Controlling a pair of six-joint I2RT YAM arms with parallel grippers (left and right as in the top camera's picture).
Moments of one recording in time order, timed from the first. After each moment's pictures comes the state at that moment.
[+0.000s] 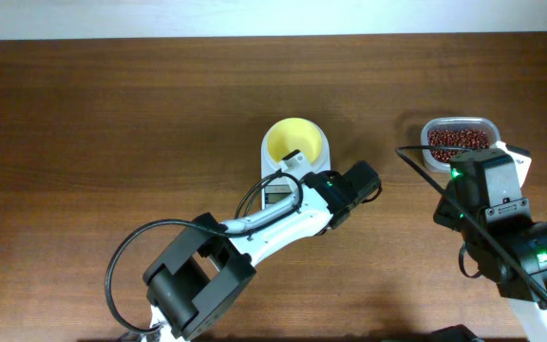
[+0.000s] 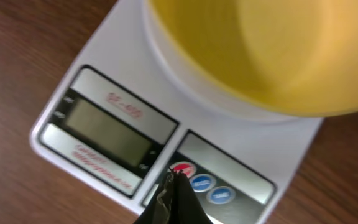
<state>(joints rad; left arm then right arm) -0.90 1.99 1.39 -0.78 -0.53 -1.44 0.26 1.02 1.23 -1.23 0.42 0.55</state>
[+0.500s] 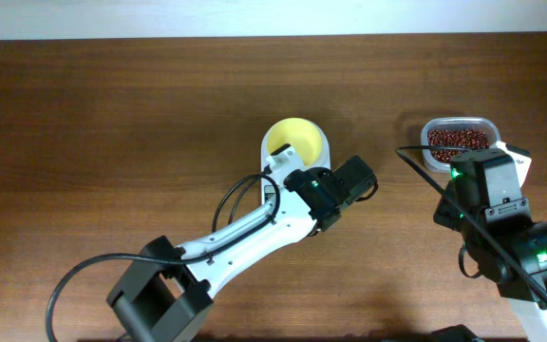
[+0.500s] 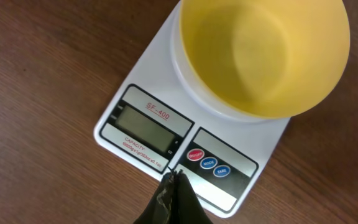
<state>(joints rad) -0.90 1.82 1.39 -0.91 -0.53 -1.44 0.26 1.02 1.23 -1.23 0.42 0.55</state>
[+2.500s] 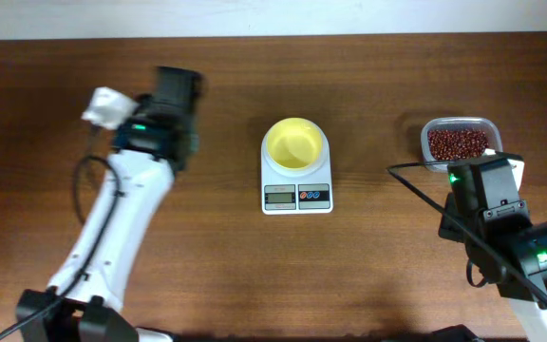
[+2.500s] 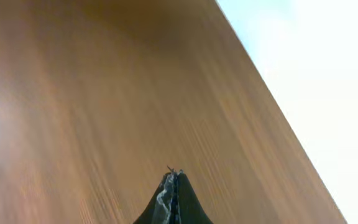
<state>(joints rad) -0.24 1.56 1.39 -0.83 -0.75 -1.27 0.26 1.02 1.23 -1.32 0.45 0.43</state>
